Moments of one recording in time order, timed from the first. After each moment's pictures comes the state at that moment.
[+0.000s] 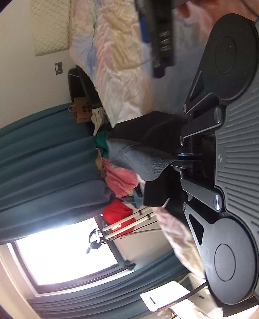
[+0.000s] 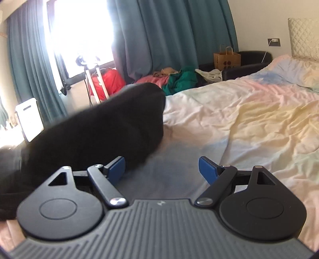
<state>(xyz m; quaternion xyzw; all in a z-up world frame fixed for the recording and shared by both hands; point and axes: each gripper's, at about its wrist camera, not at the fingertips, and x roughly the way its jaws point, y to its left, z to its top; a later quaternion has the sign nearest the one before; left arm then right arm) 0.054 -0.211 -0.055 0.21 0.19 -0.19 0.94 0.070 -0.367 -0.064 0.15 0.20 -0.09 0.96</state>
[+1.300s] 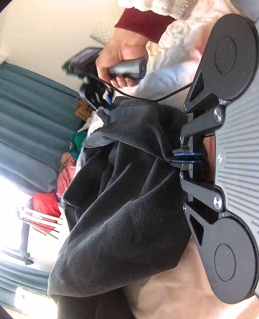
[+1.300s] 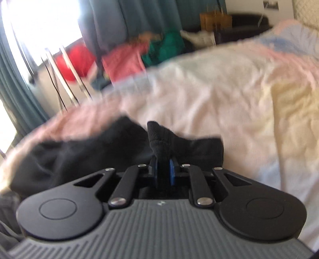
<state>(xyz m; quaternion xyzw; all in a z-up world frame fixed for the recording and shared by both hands) 0.080 -0.099 -0.153 -0.10 0.30 -0.25 0.92 0.283 -0.427 -0.087 0.22 0.25 -0.13 0.94</state>
